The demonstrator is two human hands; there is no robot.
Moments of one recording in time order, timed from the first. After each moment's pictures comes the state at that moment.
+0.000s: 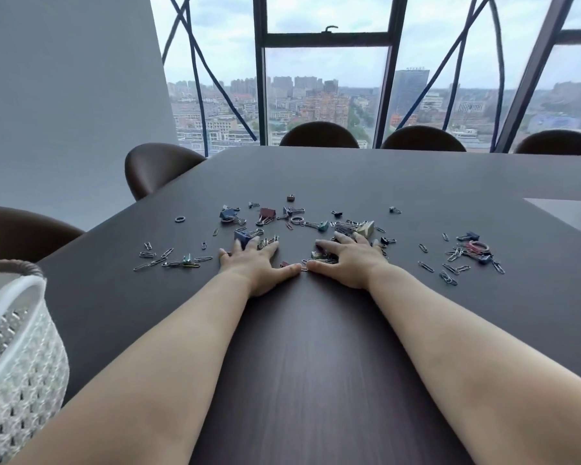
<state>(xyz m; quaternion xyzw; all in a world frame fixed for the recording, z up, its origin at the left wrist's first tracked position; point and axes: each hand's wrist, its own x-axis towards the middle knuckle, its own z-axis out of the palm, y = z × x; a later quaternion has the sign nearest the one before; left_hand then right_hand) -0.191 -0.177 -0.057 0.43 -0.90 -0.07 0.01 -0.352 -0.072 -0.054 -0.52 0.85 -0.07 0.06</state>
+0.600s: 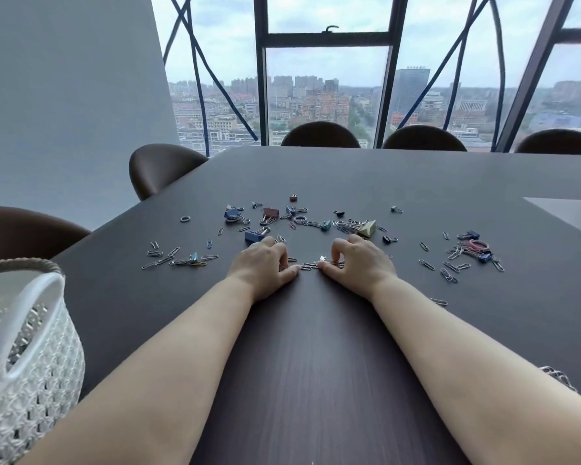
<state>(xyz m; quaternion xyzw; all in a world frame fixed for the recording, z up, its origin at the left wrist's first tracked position) -0.181 -0.166 -0.055 0.31 -0.94 -0.06 0.15 -0.336 -0.054 -0.057 -0.52 0.83 -0.18 -0.04</state>
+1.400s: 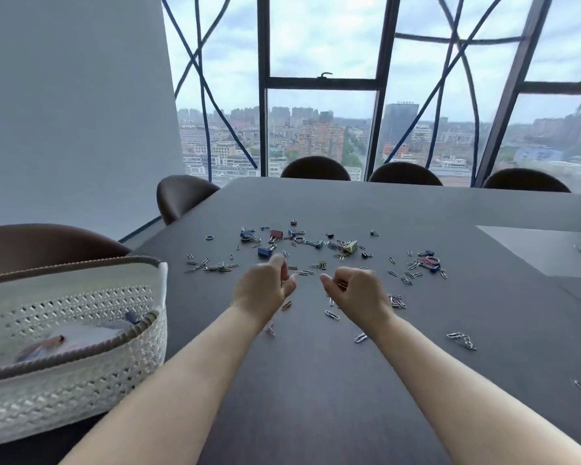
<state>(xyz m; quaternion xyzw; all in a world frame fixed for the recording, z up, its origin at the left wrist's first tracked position) -0.091 -0.047 0.003 0.32 -0.89 -0.15 0.29 -0.232 0.057 -0.007 -0.51 0.78 -0.36 -0.08</state>
